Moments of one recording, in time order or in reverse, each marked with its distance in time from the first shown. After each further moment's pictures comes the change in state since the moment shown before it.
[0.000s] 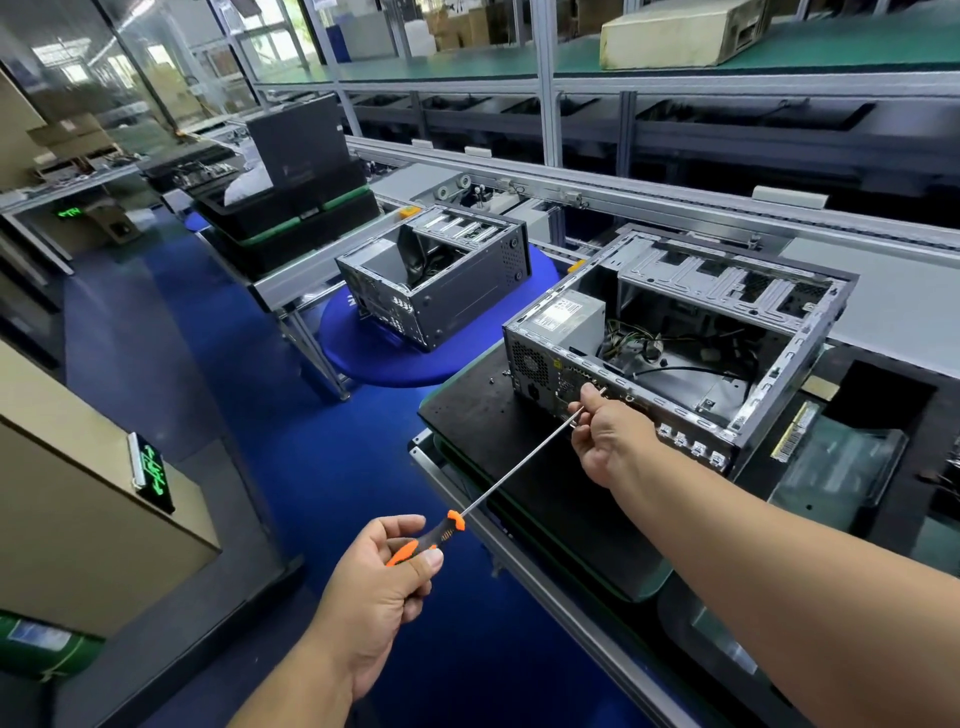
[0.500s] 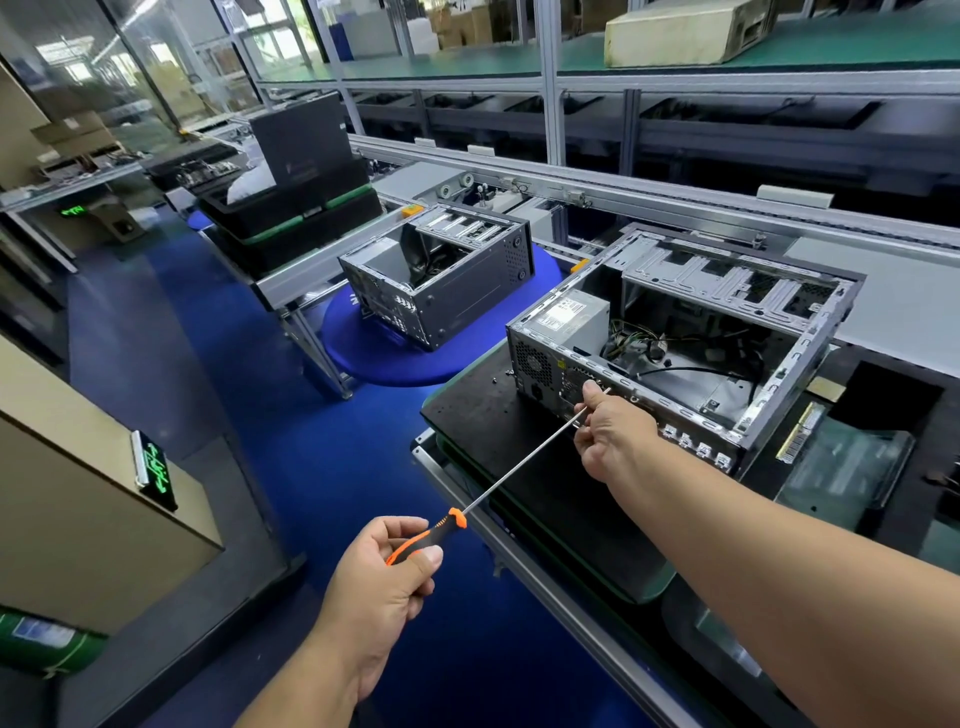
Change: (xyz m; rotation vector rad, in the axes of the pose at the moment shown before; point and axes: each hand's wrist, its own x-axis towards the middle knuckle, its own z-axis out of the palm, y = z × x) left_hand 0.001 0.001 0.002 0.079 0.056 0.040; right_hand 0.004 0.001 0.007 -0.060 0.099 -0.010
